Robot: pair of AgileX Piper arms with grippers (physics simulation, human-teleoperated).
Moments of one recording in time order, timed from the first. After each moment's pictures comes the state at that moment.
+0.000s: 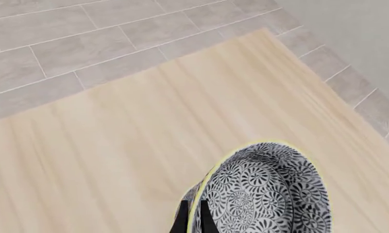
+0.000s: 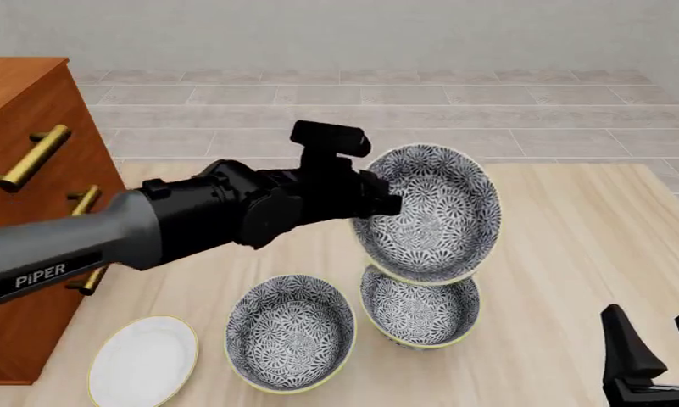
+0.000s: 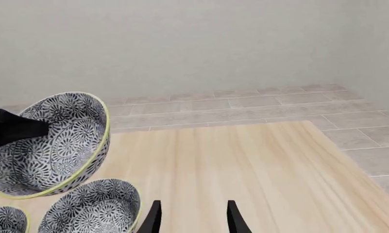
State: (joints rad) left arm -0.76 1.69 -1.26 0.13 -0.28; right arm -0.04 0.05 0.00 -0.02 0.06
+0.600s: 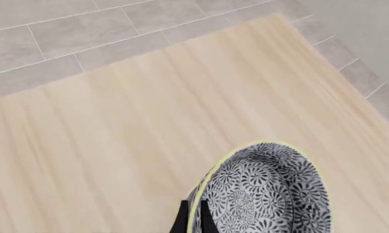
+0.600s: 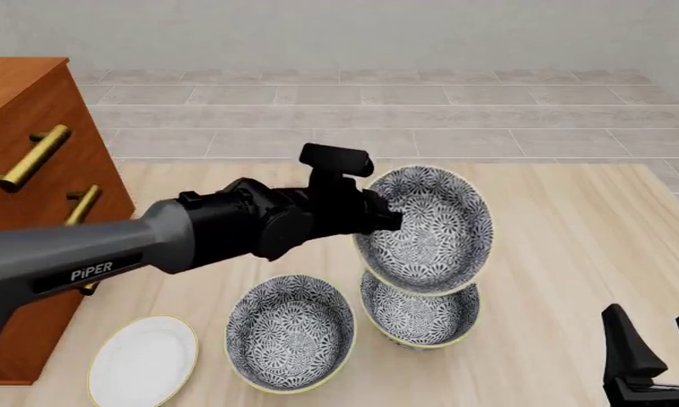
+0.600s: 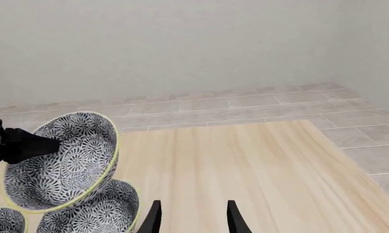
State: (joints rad) left arm -0.75 1.77 -1.24 0.09 -0.31; right arm -0.05 0.06 0.00 -0.02 0.06
